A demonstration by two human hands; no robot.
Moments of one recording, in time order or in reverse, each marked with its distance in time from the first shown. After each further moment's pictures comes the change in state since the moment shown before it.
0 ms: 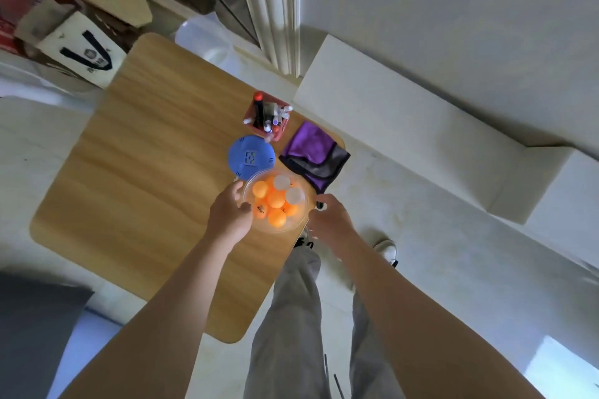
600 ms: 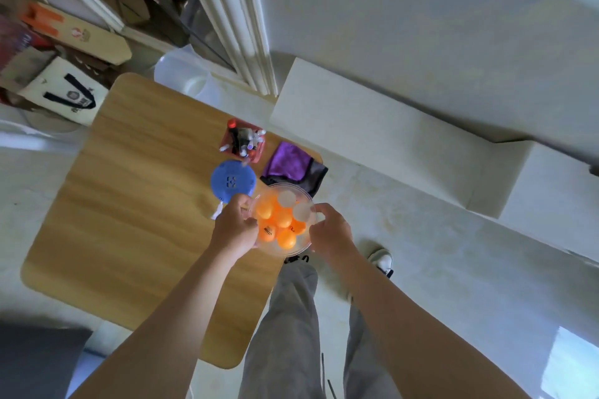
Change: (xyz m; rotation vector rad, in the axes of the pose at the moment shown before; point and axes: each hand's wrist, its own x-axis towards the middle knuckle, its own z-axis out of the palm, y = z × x) left_hand -0.020 0.055 0.014 -0.059 -0.093 0.067; right_hand -0.022 -0.002 -0.037 -0.001 0.111 -0.041
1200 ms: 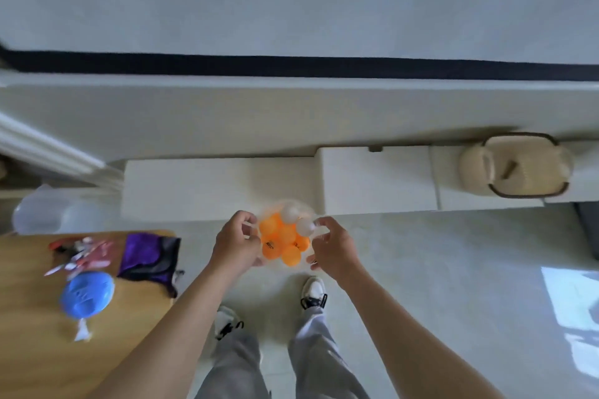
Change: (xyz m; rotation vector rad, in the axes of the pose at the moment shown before) left_hand -0.151 0.191 0.255 0.163 -0.247 0.379; right_hand -0.076 0.169 -0.298 0.510 0.294 -0.022
